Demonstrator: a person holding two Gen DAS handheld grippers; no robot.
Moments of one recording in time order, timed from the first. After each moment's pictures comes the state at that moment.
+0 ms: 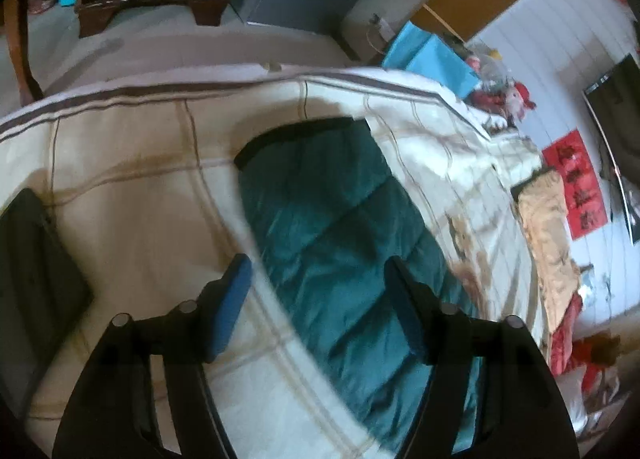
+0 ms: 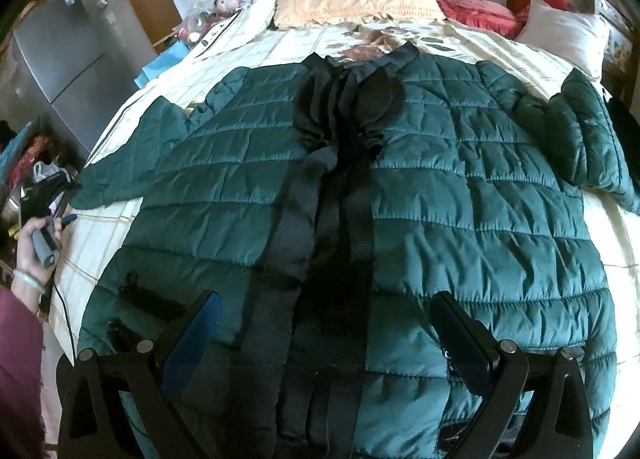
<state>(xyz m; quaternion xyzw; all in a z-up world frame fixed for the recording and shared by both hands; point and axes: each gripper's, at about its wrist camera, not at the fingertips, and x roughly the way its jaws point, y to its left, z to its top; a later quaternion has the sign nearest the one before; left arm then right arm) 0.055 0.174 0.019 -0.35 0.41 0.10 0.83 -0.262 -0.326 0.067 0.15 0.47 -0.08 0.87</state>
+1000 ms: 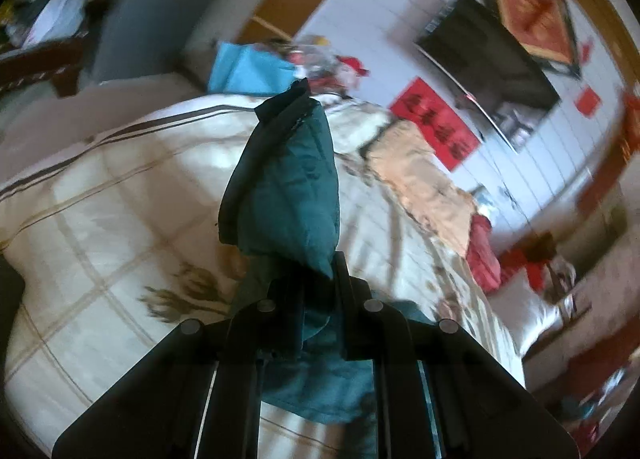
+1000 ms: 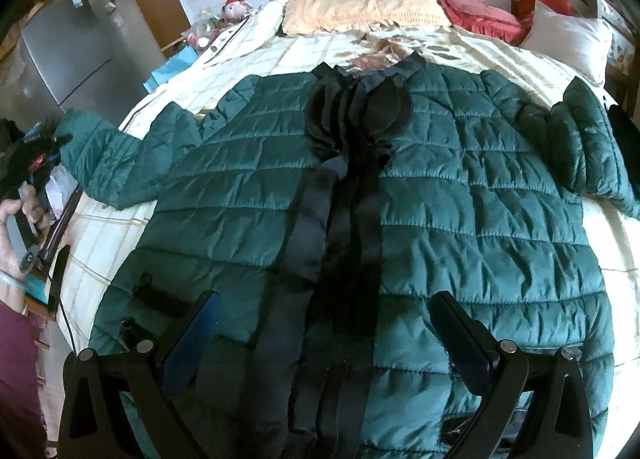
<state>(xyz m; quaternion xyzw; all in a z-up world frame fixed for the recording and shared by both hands) -0.004 0.056 0.153 -0.26 0.33 -0.14 0.90 -0.272 -0.324 0.080 0.15 0.45 -0.07 0.88</state>
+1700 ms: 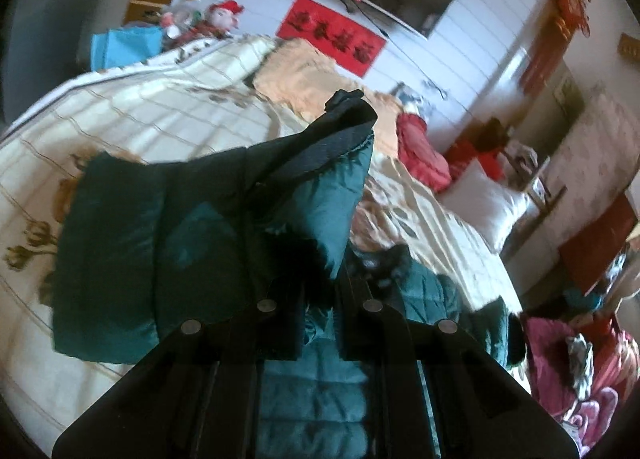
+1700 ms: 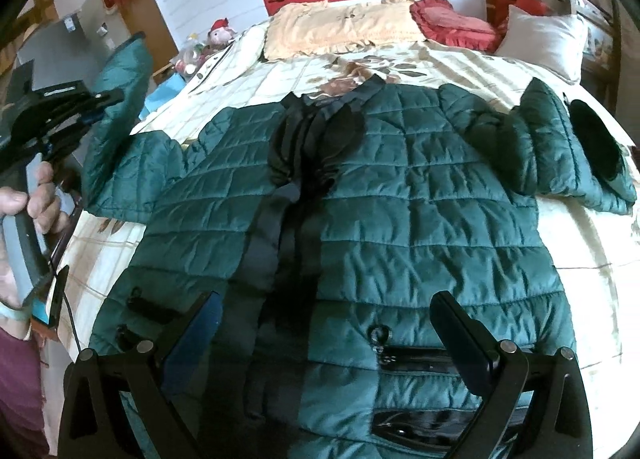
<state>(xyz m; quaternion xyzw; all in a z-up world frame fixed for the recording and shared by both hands) -0.060 -0.156 0.161 -0.15 0.38 -0.28 0.87 -0.300 -0.363 0.093 0.17 0.42 -0.10 0.89</state>
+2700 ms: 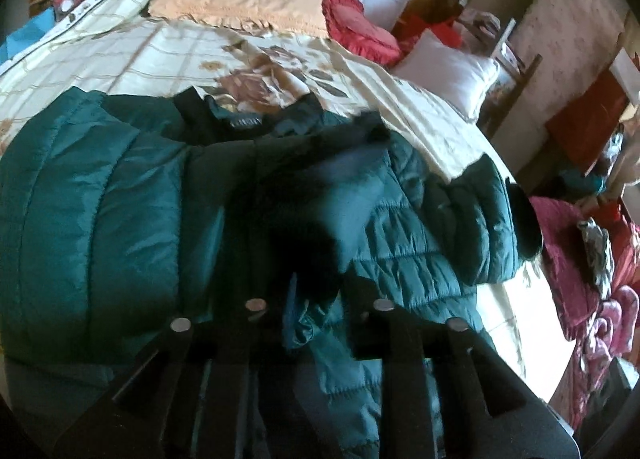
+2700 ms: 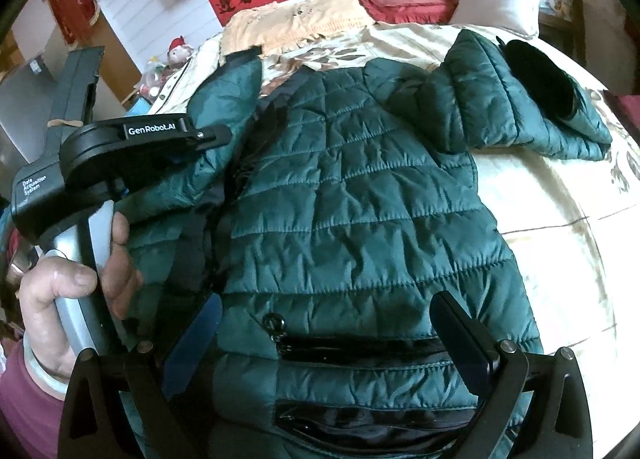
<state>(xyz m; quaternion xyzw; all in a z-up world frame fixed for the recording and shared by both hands) -0.124 -0.325 0.084 0.00 0.46 -0.37 0.80 -0.329 -0.420 0.076 0.22 0.42 -0.13 0.87</state>
